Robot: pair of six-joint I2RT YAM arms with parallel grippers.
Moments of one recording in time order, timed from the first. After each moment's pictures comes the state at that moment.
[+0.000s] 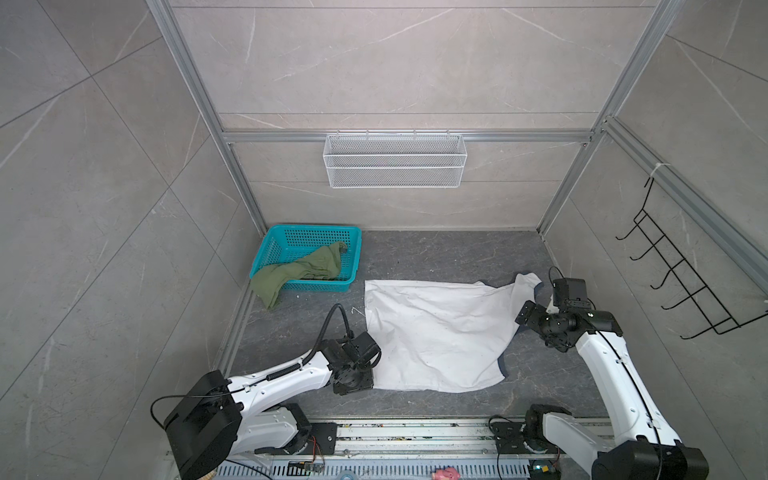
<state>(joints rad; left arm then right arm) -0.91 1.21 0.60 -0.75 0.03 -1.04 -0.13 1.04 0.90 -0.96 0.00 0.48</state>
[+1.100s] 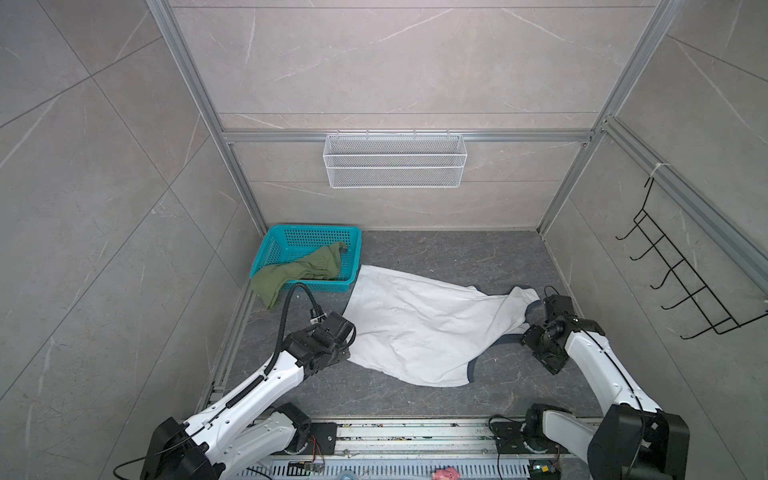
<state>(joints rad) -0.64 0.98 0.67 -0.89 -0.29 -0.89 -0.22 1.14 0.68 -0.90 0.05 0.69</state>
